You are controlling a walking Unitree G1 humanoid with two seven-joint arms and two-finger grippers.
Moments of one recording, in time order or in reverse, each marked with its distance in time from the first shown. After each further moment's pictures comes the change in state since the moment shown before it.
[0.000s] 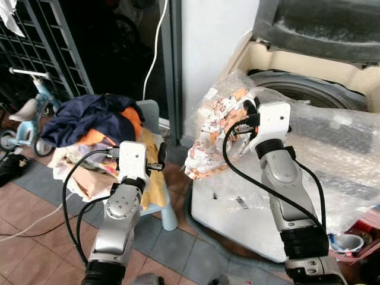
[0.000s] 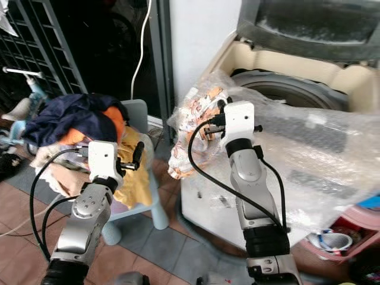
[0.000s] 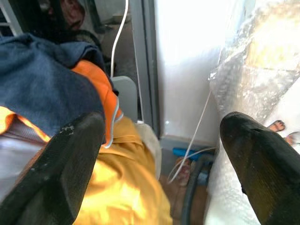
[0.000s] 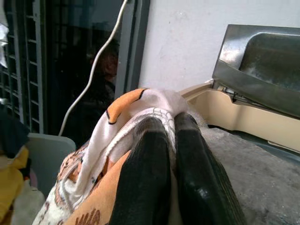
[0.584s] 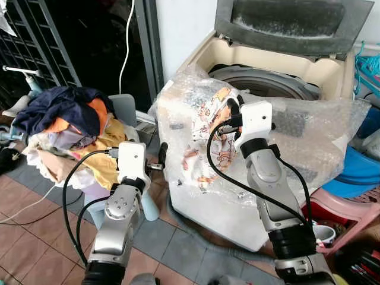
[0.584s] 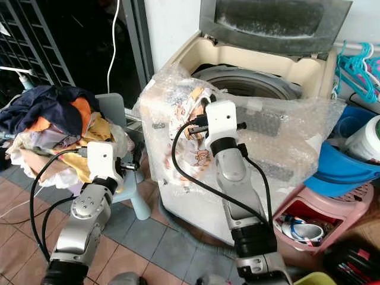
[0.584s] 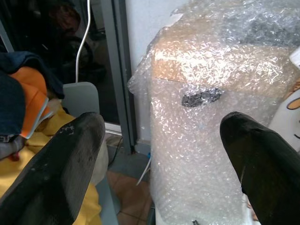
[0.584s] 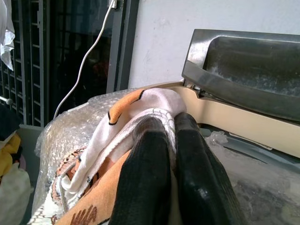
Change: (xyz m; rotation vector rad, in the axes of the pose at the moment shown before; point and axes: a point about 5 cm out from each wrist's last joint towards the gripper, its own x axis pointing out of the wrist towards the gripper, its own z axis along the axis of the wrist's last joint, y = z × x) left arm 0.000 -0.013 0.002 -0.070 -0.018 -0.040; right arm -0.001 0.000 -0.005 -0.015 0.007 -0.016
